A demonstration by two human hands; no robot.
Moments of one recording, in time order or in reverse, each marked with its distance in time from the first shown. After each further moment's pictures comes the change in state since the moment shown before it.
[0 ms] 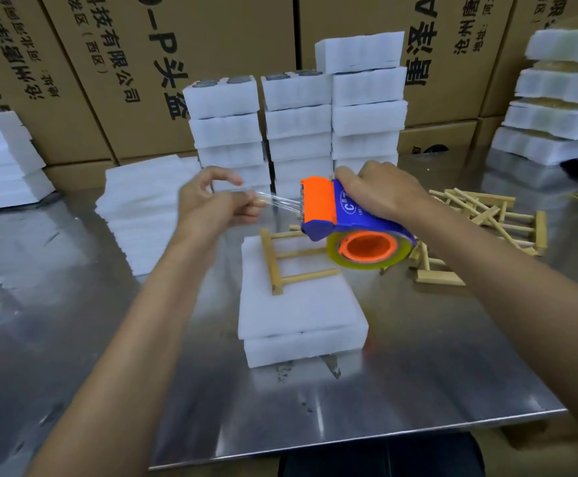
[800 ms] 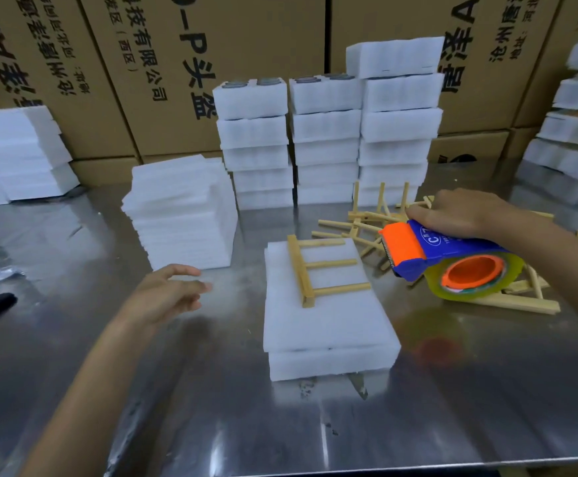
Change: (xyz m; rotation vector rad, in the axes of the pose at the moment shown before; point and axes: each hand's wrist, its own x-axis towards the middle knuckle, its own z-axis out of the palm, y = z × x) left_hand -0.006 -0.087 -0.127 0.225 0.085 -0.449; right_hand 0.013 0.070 -0.006 -0.318 -0.232 0.088
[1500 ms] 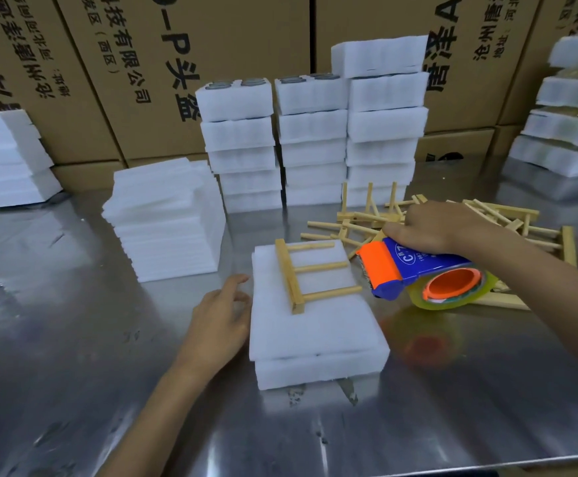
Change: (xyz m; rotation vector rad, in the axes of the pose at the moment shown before) left_hand -0.027 -0.034 0.083 0.673 -0.056 0.548; right_hand -0.011 -0.019 0.012 -0.100 -0.031 -0.075
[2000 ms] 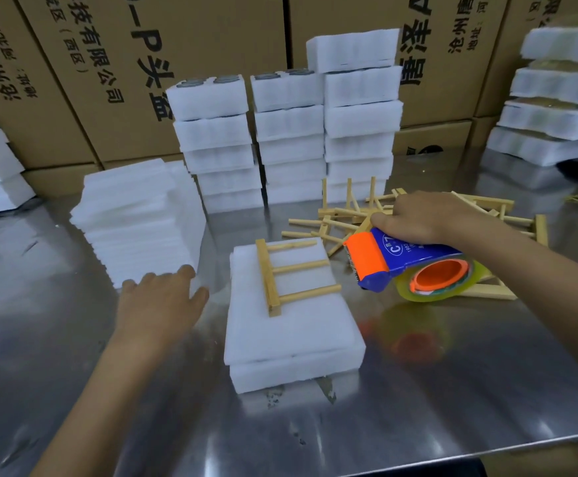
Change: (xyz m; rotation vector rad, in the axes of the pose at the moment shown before) left_hand 0.023 0.016 -0.047 0.756 -0.003 -0.123; right_hand -0.005 0.016 -0.004 0.041 0.008 0.010
